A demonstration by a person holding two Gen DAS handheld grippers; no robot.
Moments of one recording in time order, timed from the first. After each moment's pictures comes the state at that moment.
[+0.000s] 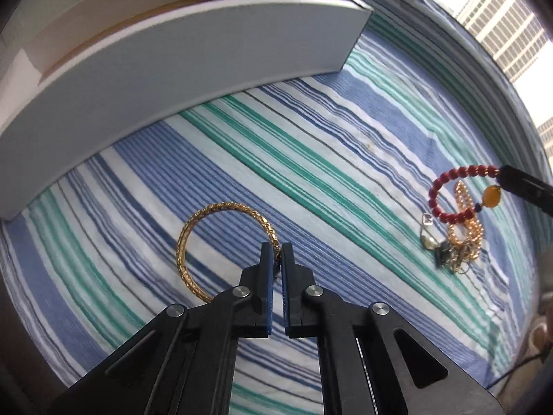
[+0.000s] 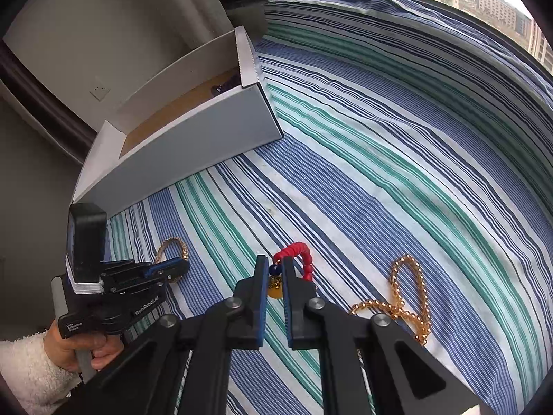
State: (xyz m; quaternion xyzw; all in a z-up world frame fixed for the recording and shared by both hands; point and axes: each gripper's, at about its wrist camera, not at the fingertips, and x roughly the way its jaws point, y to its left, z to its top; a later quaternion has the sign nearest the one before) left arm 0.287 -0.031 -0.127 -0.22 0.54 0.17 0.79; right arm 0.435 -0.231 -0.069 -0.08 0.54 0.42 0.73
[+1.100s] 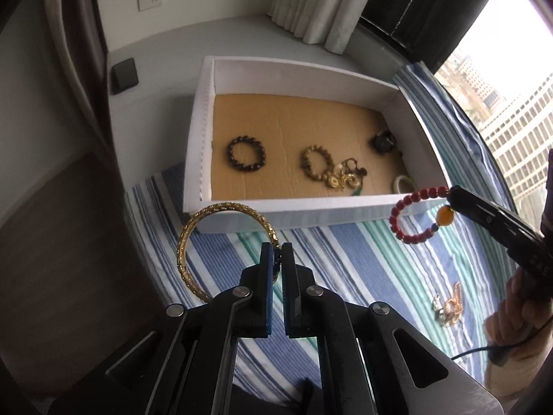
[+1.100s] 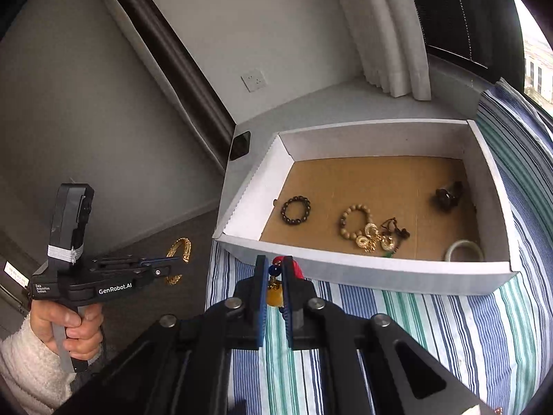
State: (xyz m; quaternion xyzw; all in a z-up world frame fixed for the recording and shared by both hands) left arm 0.119 0.158 0.027 -0.30 0.45 0.31 0.78; right arm 0.318 0.005 0.056 -0.10 0.42 0.64 0.63
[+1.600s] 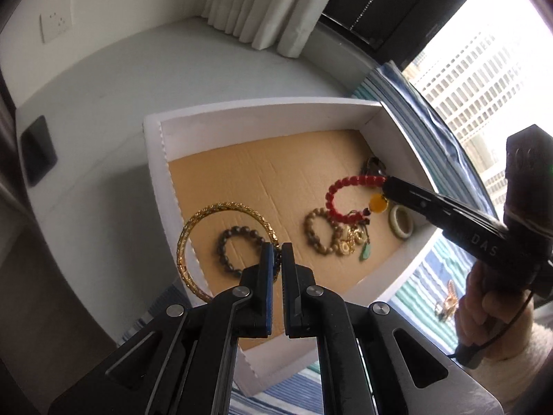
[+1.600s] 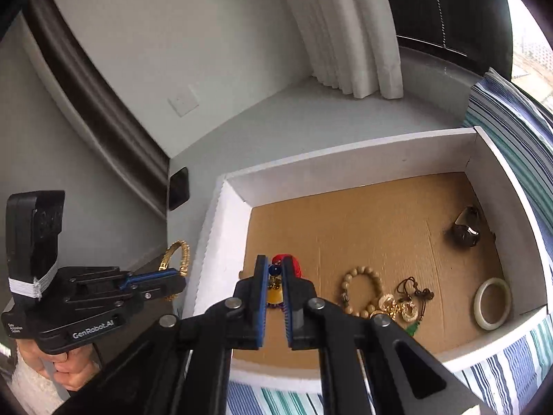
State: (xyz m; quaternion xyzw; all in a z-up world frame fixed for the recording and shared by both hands) left arm 0.193 0.336 -0.004 -0.29 0.46 0.14 0.83; right arm 0.345 0.177 0.017 -0.07 0.46 0.50 0.73
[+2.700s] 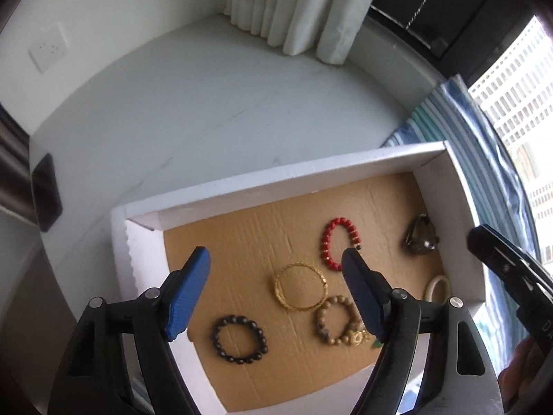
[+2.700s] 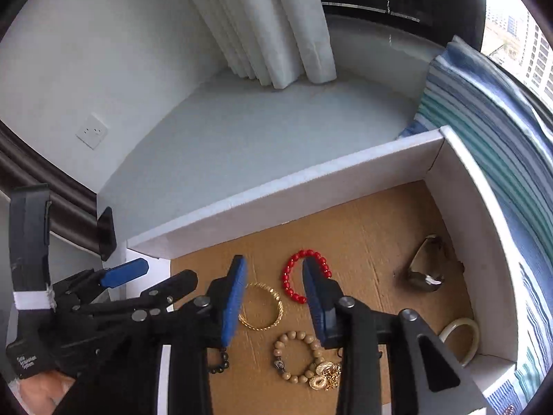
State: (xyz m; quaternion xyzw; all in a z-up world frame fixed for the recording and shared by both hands) left arm 0.322 0.364 0.010 -0.27 0.50 0.26 0.78; right arm 0.473 0.201 0.019 -0.07 0.51 0.40 0.76
